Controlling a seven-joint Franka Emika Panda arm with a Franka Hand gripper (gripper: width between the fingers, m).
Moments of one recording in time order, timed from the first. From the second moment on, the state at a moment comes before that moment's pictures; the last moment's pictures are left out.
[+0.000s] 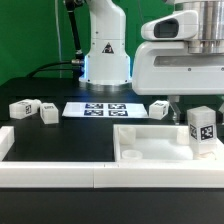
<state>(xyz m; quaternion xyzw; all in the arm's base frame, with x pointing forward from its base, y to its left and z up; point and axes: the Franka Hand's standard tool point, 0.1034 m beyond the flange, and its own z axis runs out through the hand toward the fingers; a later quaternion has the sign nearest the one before) 0.631 0.101 0.083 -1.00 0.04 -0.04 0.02</state>
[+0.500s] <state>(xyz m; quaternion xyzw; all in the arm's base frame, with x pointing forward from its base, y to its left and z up) 0.630 0.104 0.081 -0.98 0.21 -0.03 0.03</state>
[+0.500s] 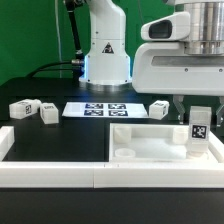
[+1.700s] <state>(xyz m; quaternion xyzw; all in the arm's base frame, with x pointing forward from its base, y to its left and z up) 0.628 0.125 0.080 -0.86 0.51 -0.03 0.04</state>
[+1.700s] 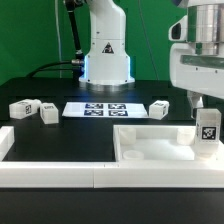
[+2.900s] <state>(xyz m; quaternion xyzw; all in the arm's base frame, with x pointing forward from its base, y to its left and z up) 0.629 0.120 0.082 -0.96 0.27 -0.04 0.03</state>
